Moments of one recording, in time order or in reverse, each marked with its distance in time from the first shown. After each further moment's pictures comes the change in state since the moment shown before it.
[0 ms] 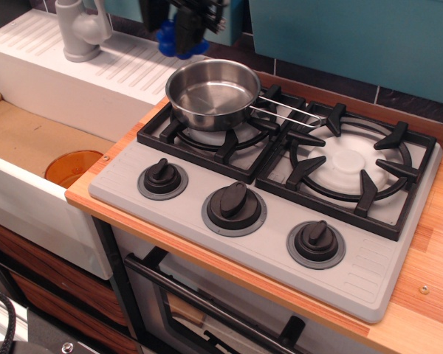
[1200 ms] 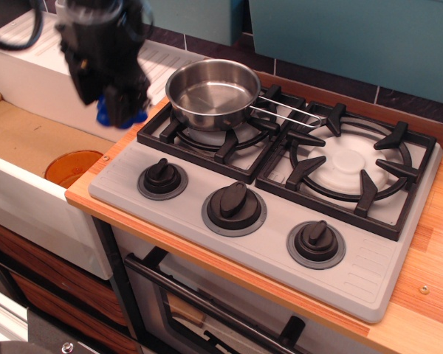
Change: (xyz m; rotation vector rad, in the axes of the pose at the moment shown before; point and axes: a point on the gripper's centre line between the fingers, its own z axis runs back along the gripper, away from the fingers) arm -0.081 0.020 -0.019 -0.041 0.031 0.023
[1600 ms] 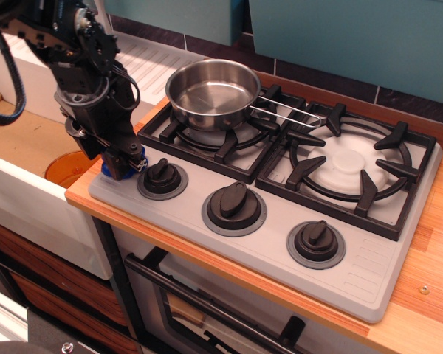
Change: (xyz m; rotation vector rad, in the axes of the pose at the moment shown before) arm -0.022 -0.010 -0.071 -0.029 -0.102 0.020
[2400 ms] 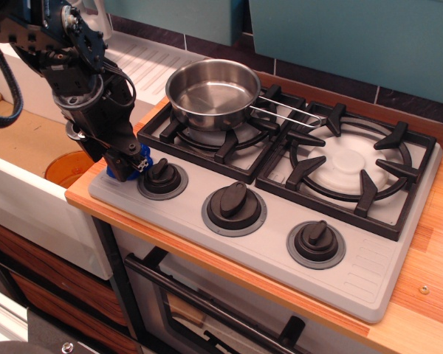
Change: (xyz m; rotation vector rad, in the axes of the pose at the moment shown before) arm 0.000 -0.003 0.000 -0.062 -0.069 -0.005
